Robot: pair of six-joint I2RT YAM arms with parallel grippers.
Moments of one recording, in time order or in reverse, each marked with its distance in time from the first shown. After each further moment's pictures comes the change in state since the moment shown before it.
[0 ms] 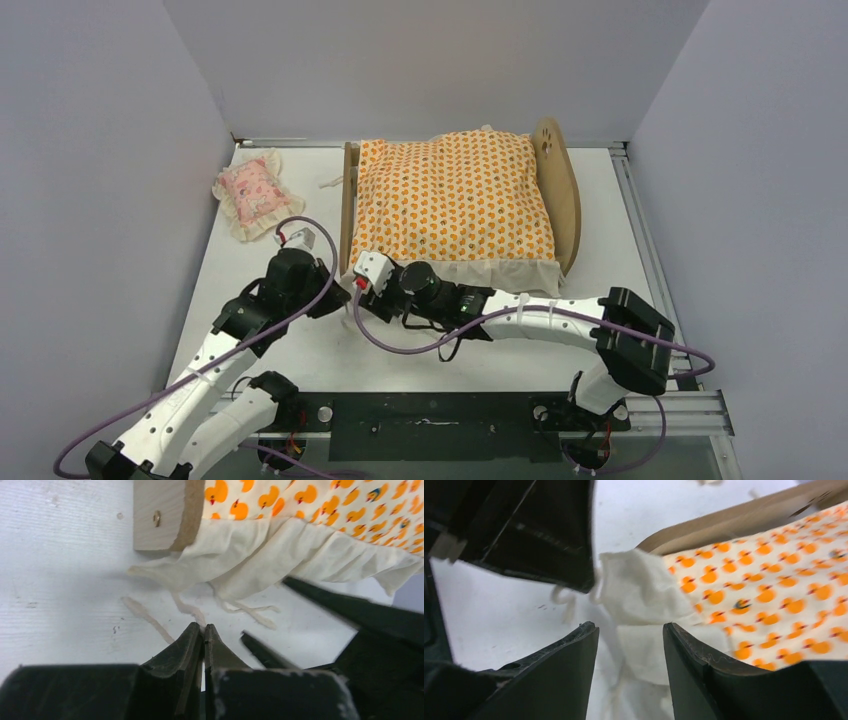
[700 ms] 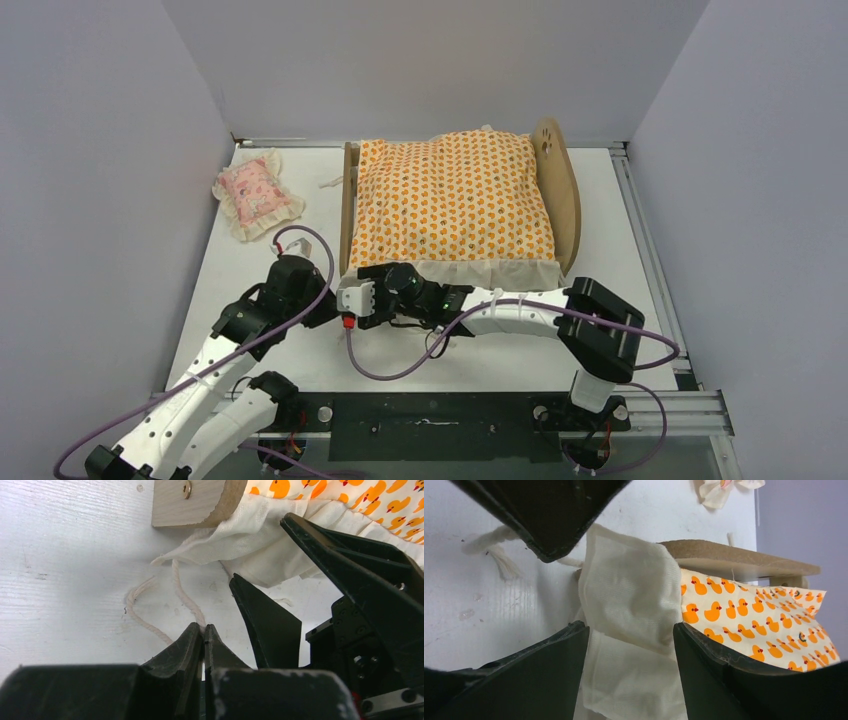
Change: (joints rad) left arm 0.000 -0.021 -0.026 -0.106 -0.014 -0.036; right arm -0.027 0.149 0.070 -0.007 -0.059 -0.608
